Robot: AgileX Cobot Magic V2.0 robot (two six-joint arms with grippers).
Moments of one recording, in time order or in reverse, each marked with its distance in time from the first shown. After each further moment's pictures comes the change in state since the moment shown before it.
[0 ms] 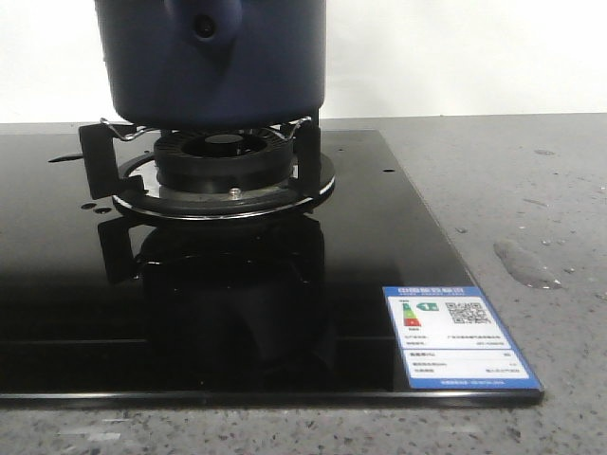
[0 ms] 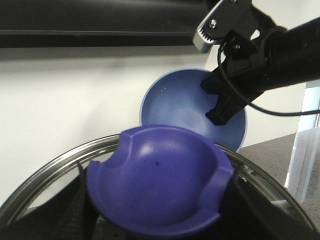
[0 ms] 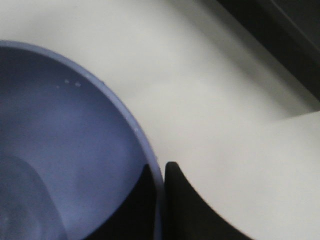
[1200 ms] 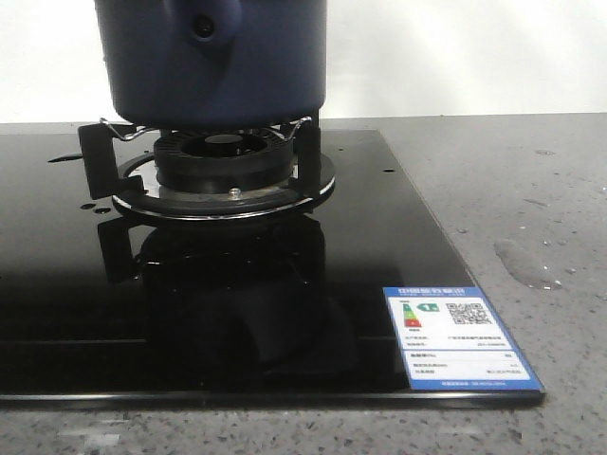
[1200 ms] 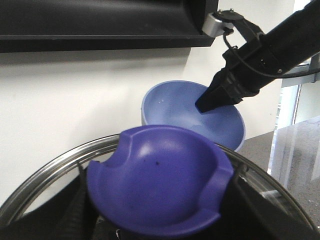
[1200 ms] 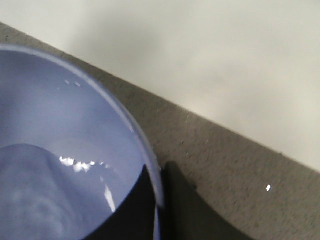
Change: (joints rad) left arm 0.077 0.000 0.000 -0.002 0.150 0.000; right arm -0.247 -0.042 -0.039 0.708 0.047 -0.186
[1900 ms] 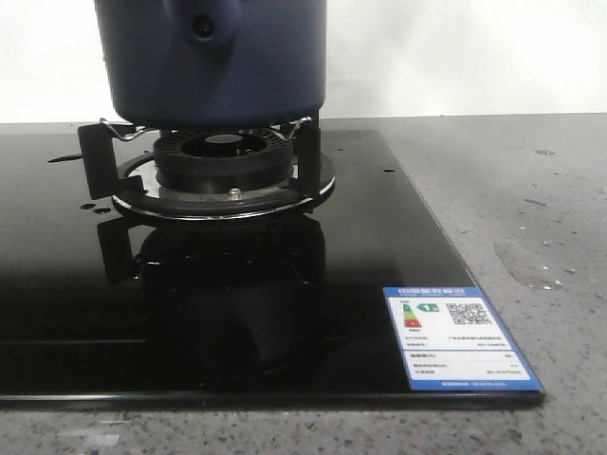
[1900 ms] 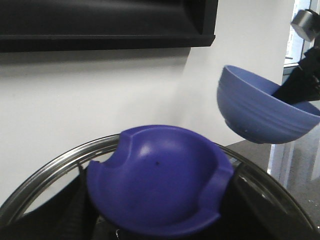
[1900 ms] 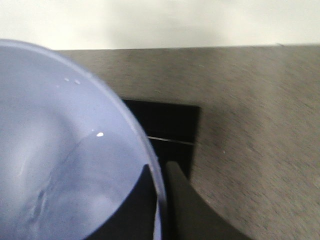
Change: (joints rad) left arm 0.000 0.000 0.000 0.000 0.000 0.000; right arm -0.340 -0.315 0.428 0.531 -0.019 -0.045
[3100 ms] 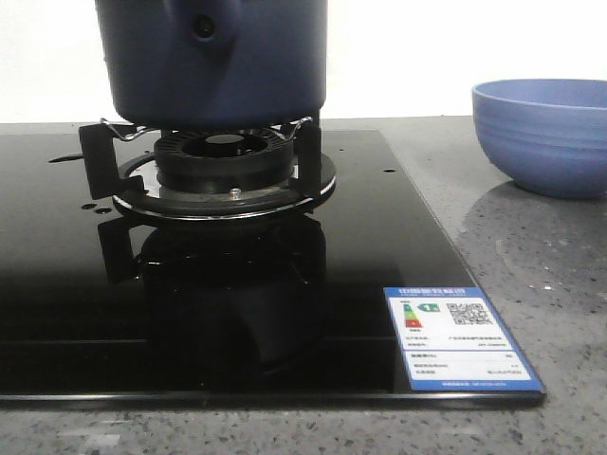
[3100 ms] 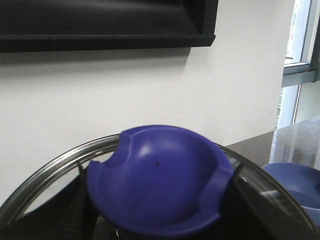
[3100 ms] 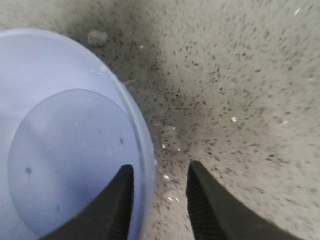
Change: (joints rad) left arm 0.000 0.000 0.000 0.000 0.000 0.000; right arm -0.297 -0.207 0.788 -0.095 -0.312 0.091
